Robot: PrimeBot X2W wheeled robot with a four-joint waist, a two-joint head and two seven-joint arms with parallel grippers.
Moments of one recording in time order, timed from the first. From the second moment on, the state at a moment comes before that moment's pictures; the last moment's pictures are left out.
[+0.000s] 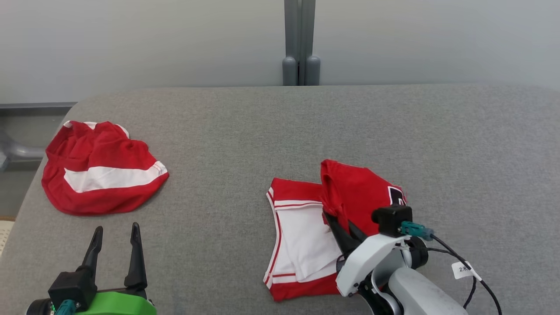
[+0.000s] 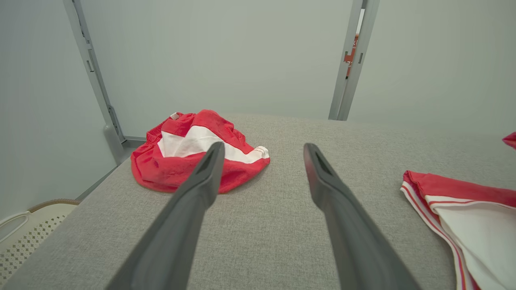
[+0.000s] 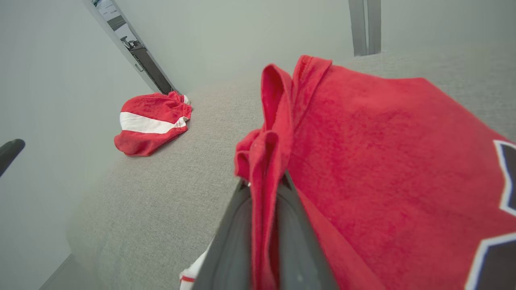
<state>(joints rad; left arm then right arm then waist) 0.03 0.08 0.08 0.22 -0.17 -0.13 -0.26 -0.34 -0.07 0.55 0.59 0.62 0.13 -0.21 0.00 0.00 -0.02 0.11</state>
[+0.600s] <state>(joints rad) -0.01 0.08 0.03 0.26 -0.18 -0.13 -0.26 -0.47 -0.05 0.75 0.77 0.76 0.13 -0.26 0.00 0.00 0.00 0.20</state>
